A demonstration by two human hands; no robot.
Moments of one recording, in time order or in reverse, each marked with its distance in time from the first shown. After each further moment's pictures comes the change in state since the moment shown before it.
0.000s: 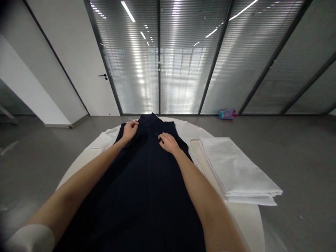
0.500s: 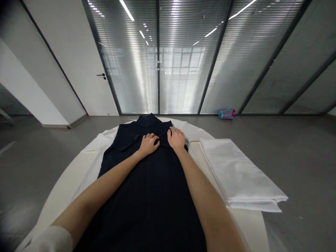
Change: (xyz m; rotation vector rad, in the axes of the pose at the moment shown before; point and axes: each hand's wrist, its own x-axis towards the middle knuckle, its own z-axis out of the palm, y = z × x) left_hand -0.072 0.070 0.065 0.316 -0.248 0.352; right_hand 0.001 0.014 -0.018 -0.131 0.160 0.515
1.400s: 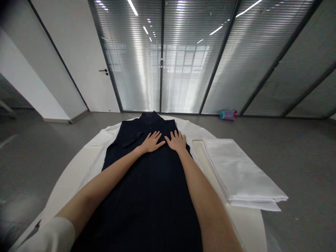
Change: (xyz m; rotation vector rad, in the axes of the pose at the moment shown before) left_hand 0.002 -0.006 0.002 -0.065 -0.297 0.041; right_hand -0.005 0.003 0.018 -0.163 -0.465 0.078
